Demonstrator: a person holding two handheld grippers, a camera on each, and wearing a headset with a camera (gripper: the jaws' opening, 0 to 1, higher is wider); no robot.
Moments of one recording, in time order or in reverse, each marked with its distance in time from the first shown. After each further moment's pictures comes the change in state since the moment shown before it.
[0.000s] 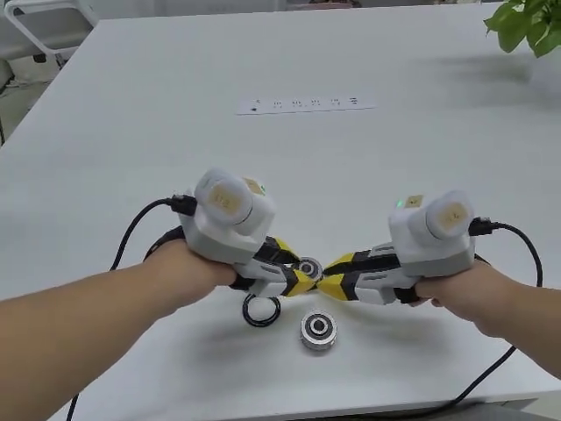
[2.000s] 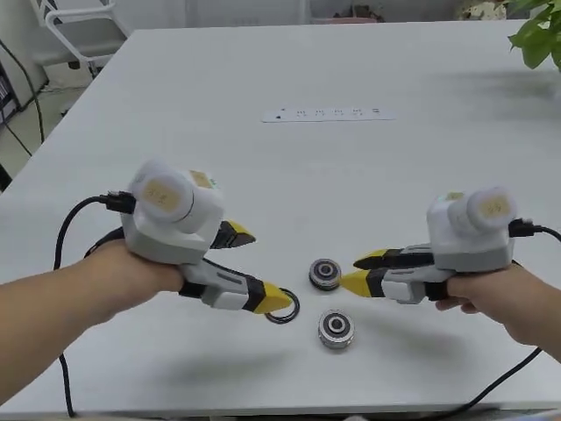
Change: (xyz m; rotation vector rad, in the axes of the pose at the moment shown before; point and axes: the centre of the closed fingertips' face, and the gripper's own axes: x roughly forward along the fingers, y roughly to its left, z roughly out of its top) left arm -0.076 0.001 -0.019 -0.043 -0.034 0.076; right arm -0.017 0.003 0.009 0.126 -0.047 -0.031
